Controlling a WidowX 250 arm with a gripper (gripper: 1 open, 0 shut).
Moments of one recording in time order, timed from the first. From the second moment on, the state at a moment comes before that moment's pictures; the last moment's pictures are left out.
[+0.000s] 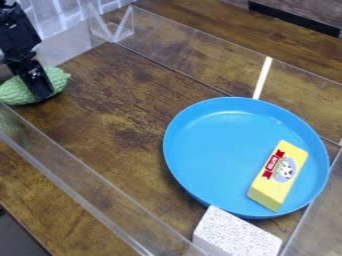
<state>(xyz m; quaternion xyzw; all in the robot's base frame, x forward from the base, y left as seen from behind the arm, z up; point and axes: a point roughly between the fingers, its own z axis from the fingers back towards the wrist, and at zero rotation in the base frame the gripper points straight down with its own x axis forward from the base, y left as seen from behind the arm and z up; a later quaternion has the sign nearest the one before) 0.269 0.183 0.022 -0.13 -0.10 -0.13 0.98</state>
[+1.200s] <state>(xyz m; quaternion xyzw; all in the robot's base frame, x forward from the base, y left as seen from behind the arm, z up) 0.270 0.184 0.022 -0.14 -0.10 0.03 0.98</state>
